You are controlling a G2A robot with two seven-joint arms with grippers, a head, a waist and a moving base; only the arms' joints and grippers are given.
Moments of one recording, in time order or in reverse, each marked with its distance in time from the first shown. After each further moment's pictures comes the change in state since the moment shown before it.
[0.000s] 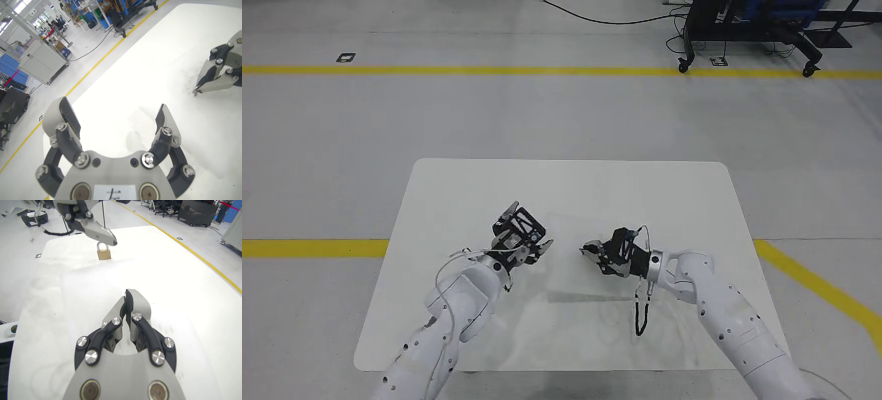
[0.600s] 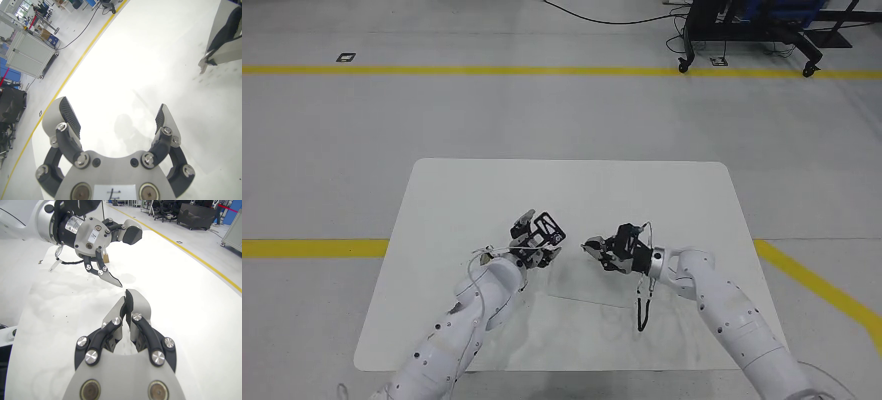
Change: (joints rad) left arm -0.118 -0.041 0.122 0.181 0.031 0.039 -0.063; right arm 0.043 -0.002 -0.023 0.077 0.003 -0.032 -0.098
